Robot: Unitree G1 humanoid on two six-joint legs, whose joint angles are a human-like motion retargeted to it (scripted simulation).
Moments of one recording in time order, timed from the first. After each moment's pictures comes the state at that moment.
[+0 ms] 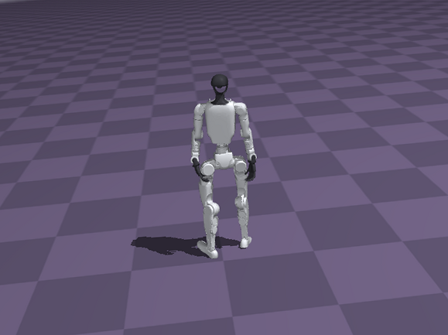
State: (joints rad) left arm 0.14 0.13 0.38 1.65 0.31 0.26 -0.45; right arm -0.05 -0.15 0.03 1.60 -0.63 0.16 0.29; waist -0.25 0.06 -0.14; left_leg 0.10 0.17 0.68 -0.03 -0.40 -0.20; right_leg -0.13 -0.09 -0.37 0.05 0.15 0.05
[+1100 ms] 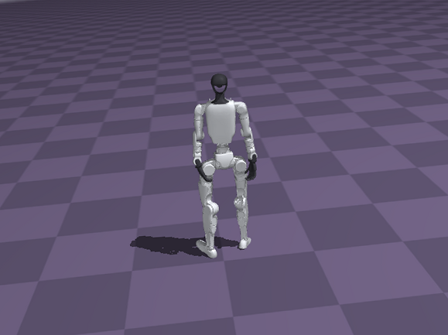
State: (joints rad) left arm 0.15 0.09 0.40 1.57 0.23 0.25 -0.44; right arm -0.04 -0.15 0.07 1.60 -0.58 0.08 0.29; waist -0.24 0.03 -0.09; left_leg 0.06 0.16 0.60 -0.02 -0.38 -0.18; right_leg -0.07 -0.10 -0.46 0.03 0.14 0.06
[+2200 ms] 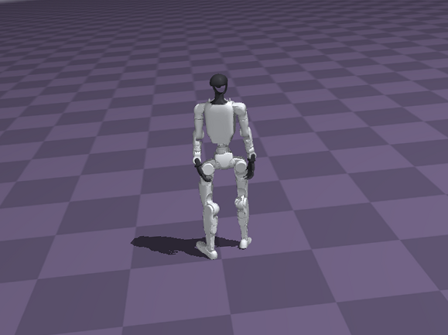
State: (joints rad) left arm 0.23 0.08 0.45 1.61 0.14 0.22 -0.41; right arm -0.13 -0.12 0.09 1.57 -0.61 0.12 0.33; waist -0.32 0.05 -0.14; left_leg 0.12 0.18 0.76 -0.03 -0.41 -0.22; right_leg -0.15 -0.07 -0.35 0.04 0.16 0.05
